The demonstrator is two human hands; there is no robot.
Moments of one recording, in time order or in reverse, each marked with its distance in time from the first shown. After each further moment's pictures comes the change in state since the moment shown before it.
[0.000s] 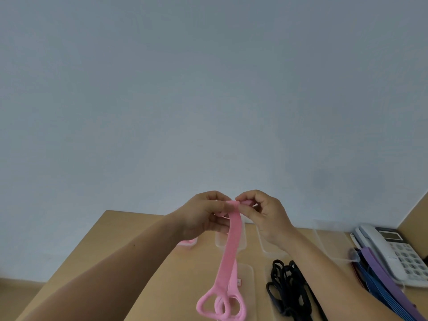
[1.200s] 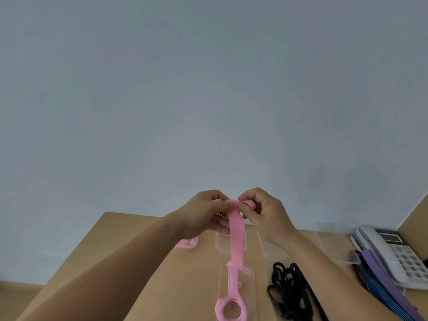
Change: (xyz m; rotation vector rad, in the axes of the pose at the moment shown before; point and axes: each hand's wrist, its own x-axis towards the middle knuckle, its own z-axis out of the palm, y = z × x) left_hand 0.001 0.007 -0.003 0.116 -0.018 0.020; right_hand 0.005 -0.003 0.002 -0.165 0.033 -0.080
